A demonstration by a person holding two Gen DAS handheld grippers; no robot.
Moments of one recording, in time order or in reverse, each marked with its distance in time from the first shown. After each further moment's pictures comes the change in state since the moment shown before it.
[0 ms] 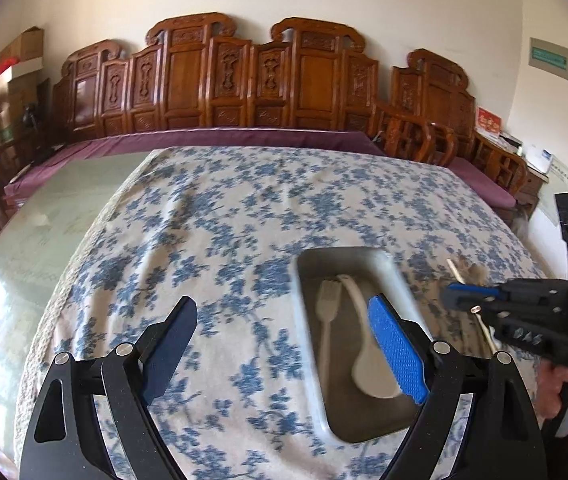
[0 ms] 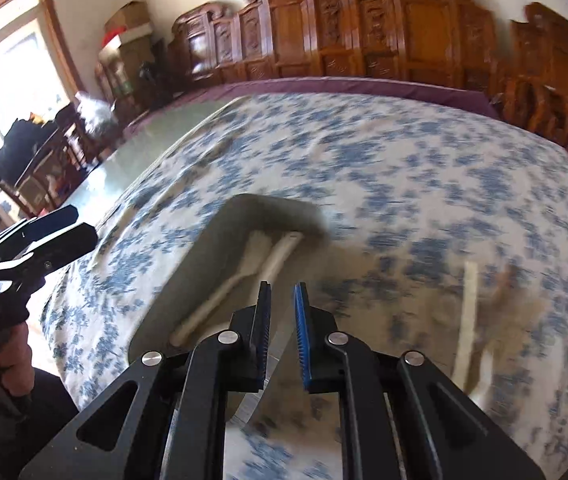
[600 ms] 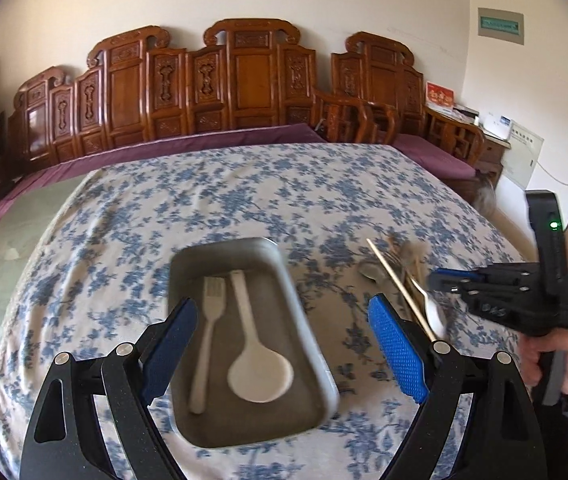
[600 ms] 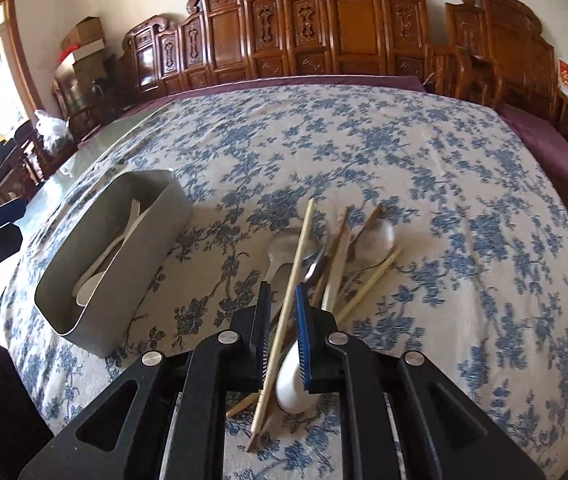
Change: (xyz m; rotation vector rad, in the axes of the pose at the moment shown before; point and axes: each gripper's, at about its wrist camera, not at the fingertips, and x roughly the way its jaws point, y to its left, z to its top) left arm 0.007 -0.108 -0.016 0.129 0.006 -0.099; right arm -0.015 -0.111 -0.056 0.062 -0.015 -0.116
